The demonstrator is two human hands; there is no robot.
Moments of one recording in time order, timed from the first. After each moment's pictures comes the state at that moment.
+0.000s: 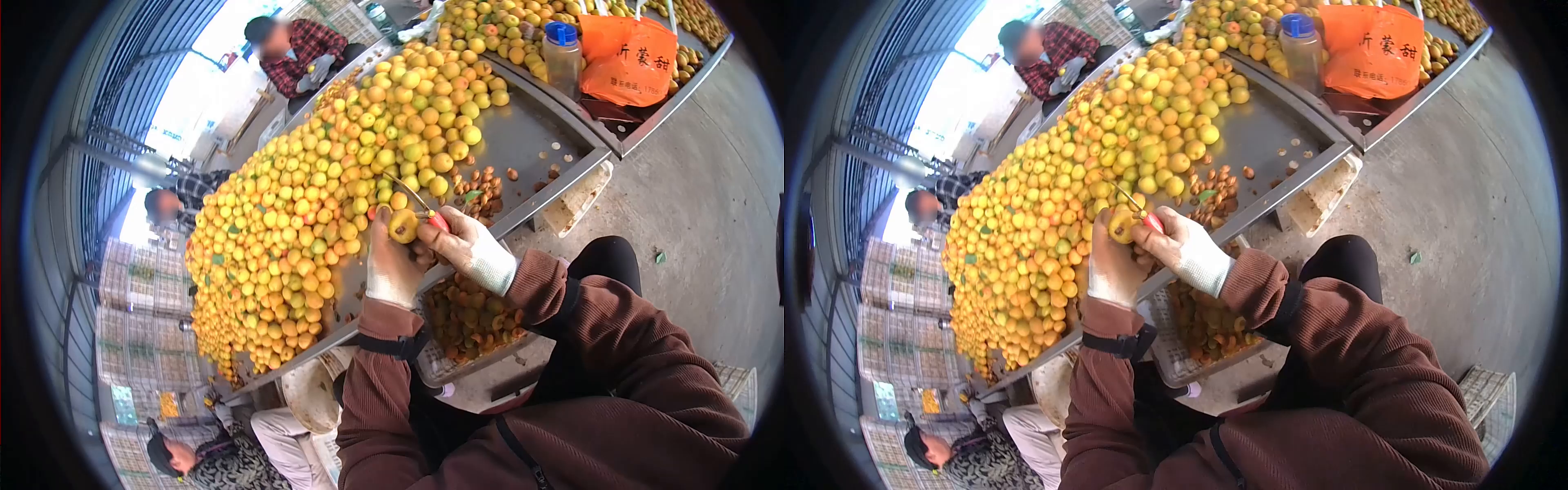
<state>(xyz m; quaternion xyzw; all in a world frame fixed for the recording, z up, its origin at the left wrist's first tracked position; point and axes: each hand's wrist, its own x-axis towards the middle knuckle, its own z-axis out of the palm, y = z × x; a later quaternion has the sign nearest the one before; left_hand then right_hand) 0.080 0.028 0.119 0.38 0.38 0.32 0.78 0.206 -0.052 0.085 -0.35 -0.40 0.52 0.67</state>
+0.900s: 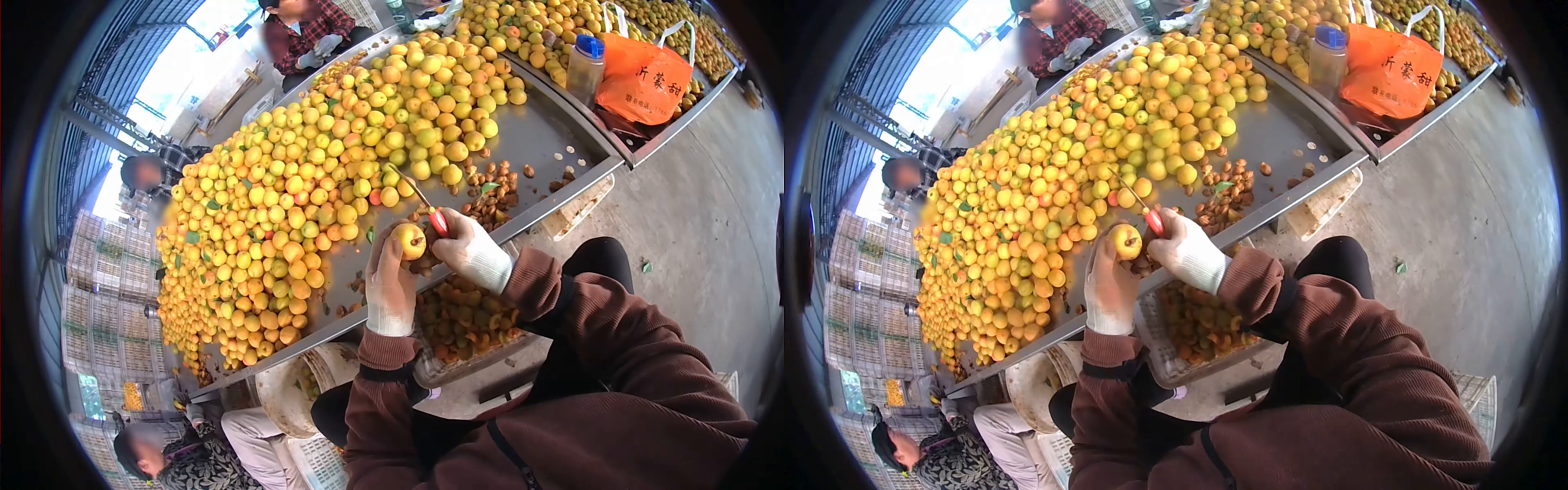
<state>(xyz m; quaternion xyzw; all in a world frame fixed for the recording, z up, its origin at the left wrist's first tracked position) 0.006 0.011 0.092 0.54 0.32 0.41 0.66 0.158 -0.023 0.066 -0.55 -0.46 0.43 0.55</state>
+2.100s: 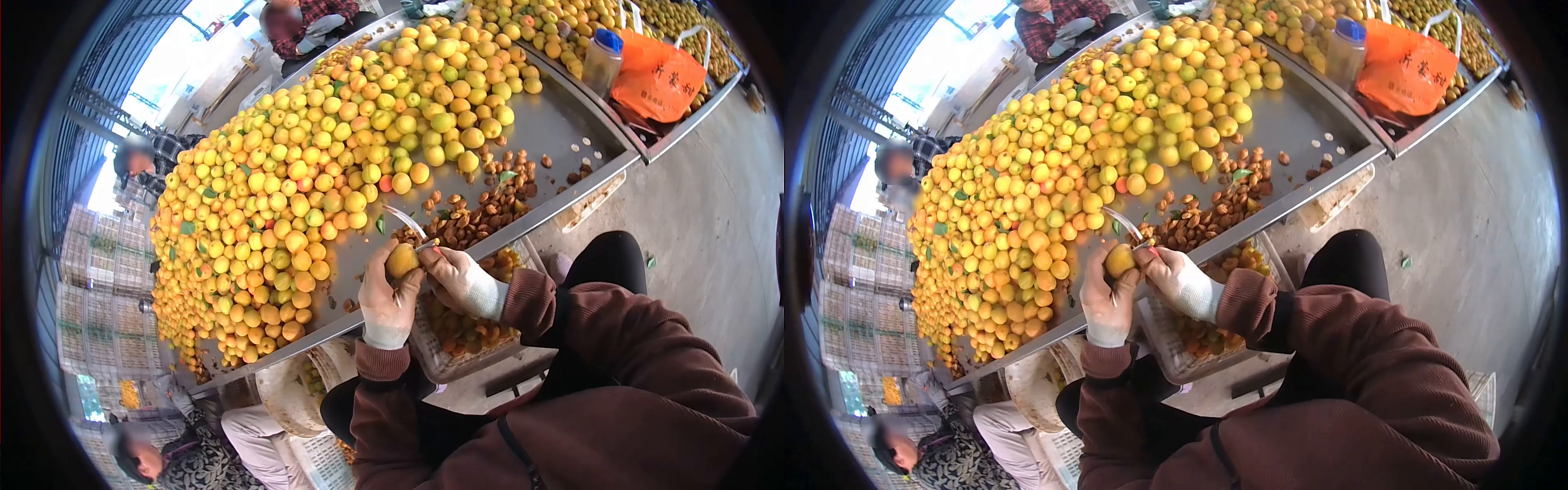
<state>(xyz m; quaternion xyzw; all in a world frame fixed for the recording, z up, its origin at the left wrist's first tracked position) -0.054 0.014 0.074 0.79 0.38 0.39 0.27 0.090 -0.032 0.057 -0.47 -0.31 0.62 0.55</state>
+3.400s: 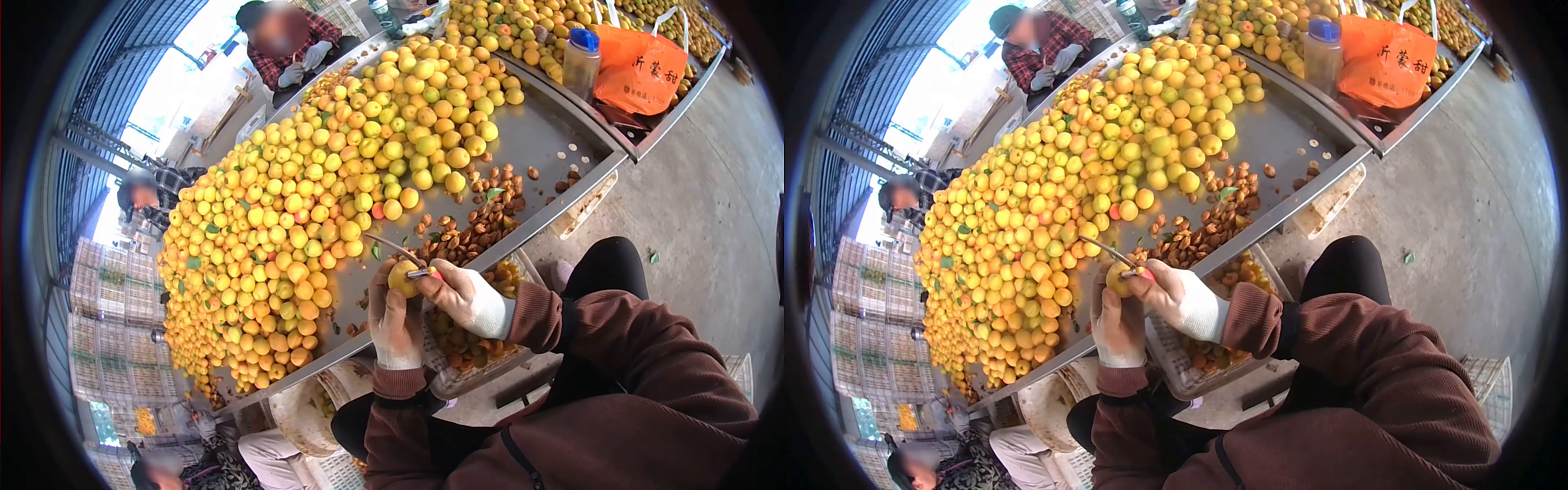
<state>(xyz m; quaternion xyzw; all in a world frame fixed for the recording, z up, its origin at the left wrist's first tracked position) -0.024 0.001 0.068 0.46 0.26 0.49 0.69 0.115 -0.043 0.054 -0.43 -0.47 0.48 0.60</state>
